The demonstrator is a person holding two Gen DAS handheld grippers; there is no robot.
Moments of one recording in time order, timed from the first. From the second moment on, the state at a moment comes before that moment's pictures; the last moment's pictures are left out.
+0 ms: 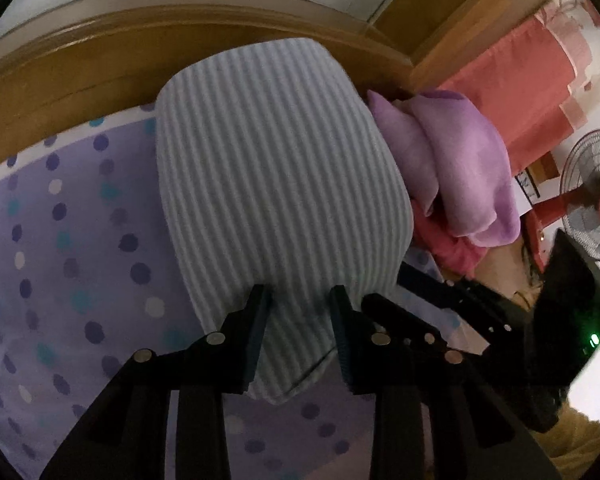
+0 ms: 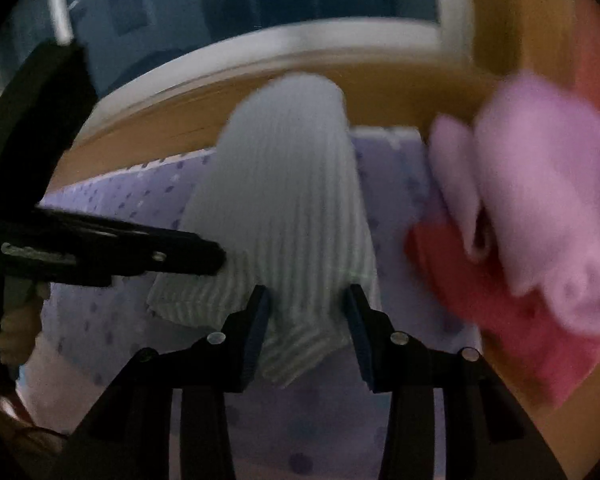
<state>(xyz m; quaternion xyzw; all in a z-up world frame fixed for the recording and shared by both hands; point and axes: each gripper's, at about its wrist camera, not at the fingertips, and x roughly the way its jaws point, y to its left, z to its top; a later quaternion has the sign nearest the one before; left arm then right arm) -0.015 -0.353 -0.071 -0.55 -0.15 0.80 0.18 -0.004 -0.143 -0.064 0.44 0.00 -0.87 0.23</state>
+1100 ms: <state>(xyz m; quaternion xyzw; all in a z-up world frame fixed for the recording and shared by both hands) -0.015 -0.383 -0.091 -0.56 -0.18 0.79 0.17 -0.100 -0.167 -0.054 0.49 -0.05 -0.82 0.28</state>
